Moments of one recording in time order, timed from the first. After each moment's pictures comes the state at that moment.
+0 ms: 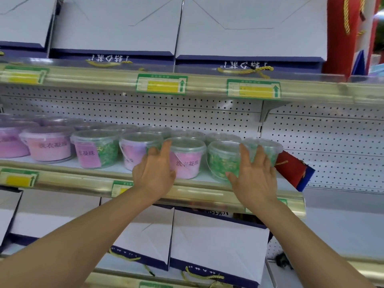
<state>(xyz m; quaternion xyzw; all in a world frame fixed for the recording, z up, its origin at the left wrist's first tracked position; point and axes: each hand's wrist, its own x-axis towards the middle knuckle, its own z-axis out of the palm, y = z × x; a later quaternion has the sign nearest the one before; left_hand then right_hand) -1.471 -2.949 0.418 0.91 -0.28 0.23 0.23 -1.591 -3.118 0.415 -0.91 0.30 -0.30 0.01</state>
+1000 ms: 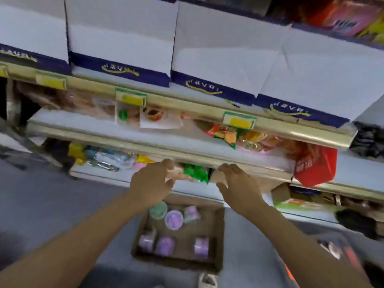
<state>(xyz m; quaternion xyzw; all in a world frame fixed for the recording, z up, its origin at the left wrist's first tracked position) -1.517 -2.660 0.077 0.93 -0.28 -0.16 0.19 -1.629 -2.846 0.089 -0.97 0.19 0.09 0.13</state>
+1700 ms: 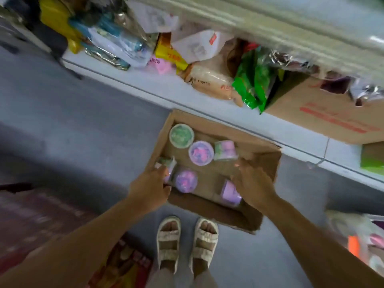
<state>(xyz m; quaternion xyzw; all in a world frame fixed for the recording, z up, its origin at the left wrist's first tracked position) -1.571 -2.581 -0.314 0.92 -0.09 -0.37 0.11 -1.632 -2.816 -0.304 -0.92 0.20 0.27 0.21</state>
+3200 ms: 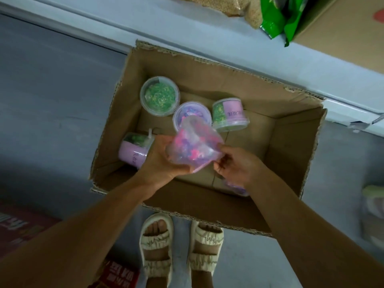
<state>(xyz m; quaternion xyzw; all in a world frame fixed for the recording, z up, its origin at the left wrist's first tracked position) -1.592 -2.634 -0.536 0.70 0.07 -0.41 0.58 -1.634 -2.807 -0.536 -0.27 0.61 0.20 0.72</state>
